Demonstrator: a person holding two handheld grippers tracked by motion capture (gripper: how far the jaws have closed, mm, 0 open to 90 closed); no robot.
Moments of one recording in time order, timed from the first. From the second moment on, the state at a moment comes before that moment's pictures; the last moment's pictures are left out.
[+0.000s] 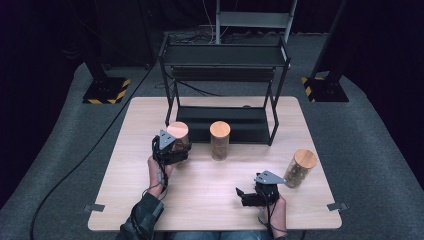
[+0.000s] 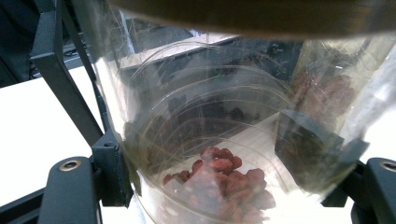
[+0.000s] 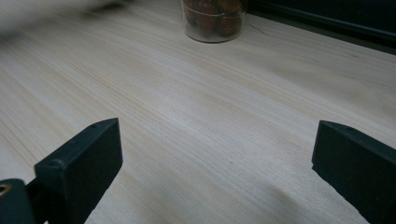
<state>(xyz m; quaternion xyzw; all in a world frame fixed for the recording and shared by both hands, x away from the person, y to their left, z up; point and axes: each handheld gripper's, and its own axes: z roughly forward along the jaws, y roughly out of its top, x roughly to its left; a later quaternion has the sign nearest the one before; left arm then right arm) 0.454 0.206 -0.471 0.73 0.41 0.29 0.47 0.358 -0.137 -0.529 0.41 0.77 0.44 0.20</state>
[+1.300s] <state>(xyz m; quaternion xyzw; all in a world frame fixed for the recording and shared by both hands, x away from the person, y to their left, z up) 0.476 0.196 -0.467 0.73 0.40 0.29 0.47 0.357 -0.137 -0.529 0.41 0.77 0.44 0.21</state>
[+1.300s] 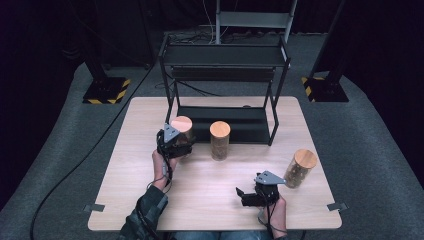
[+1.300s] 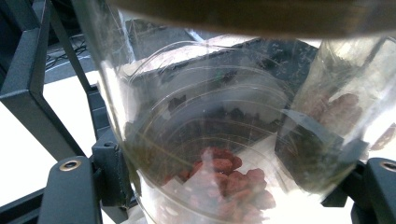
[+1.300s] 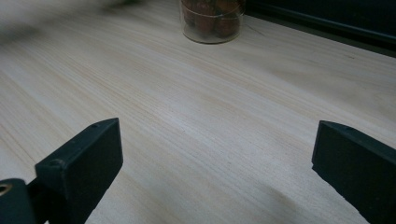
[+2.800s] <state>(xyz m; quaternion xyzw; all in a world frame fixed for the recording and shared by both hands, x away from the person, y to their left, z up) 0.502 0.187 -0.461 0.73 0.40 0.29 0.47 0.356 -0.136 -0.529 0.41 0.77 0.43 0.21</state>
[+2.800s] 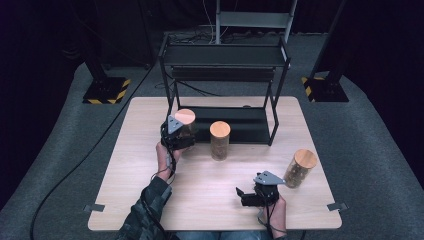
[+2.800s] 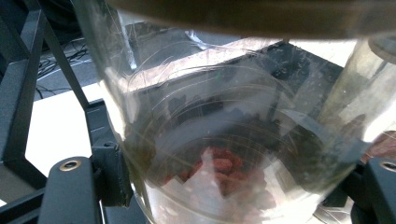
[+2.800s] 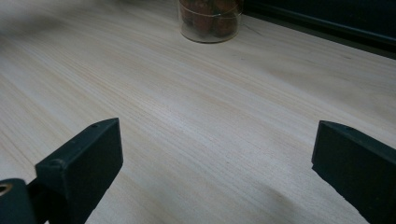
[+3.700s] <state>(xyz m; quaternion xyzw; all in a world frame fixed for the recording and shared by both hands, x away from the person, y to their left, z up) 0.517 0.174 -0.451 0.73 0.39 0.30 0.47 0.357 -0.137 -0.529 0.41 0.77 0.44 0.21</state>
